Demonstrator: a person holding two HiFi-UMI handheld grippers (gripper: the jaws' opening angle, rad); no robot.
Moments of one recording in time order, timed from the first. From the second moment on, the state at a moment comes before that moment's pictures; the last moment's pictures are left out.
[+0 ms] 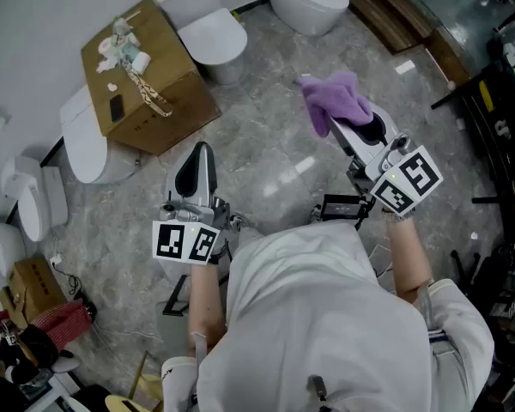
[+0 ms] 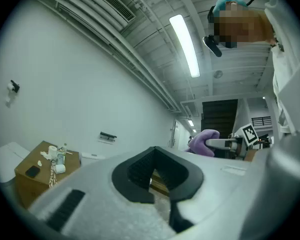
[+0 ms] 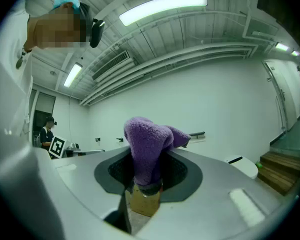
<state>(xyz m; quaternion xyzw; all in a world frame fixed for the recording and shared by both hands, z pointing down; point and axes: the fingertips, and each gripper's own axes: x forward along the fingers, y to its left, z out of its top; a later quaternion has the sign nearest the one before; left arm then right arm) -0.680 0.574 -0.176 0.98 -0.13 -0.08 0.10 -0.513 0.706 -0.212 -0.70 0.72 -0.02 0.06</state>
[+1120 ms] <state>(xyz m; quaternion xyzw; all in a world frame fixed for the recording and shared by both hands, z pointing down) -0.555 0.729 -0.144 0.98 -0.14 -0.03 0.10 -0.395 0.849 -0.141 -0.70 0.70 -0.10 0.10</state>
